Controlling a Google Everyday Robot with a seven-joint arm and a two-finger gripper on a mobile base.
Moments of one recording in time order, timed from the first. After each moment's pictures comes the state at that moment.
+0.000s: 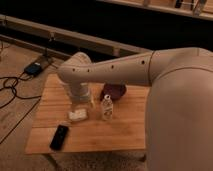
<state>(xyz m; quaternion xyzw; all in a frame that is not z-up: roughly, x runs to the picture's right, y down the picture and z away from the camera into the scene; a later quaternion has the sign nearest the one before) -0.107 0.104 0.703 -0.26 0.23 0.64 0.68</state>
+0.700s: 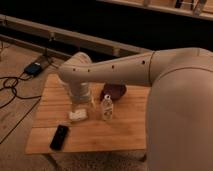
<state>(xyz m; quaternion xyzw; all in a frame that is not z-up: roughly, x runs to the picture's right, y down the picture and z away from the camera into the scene) -0.098 0.103 0.706 -0.27 0.24 0.64 0.68</state>
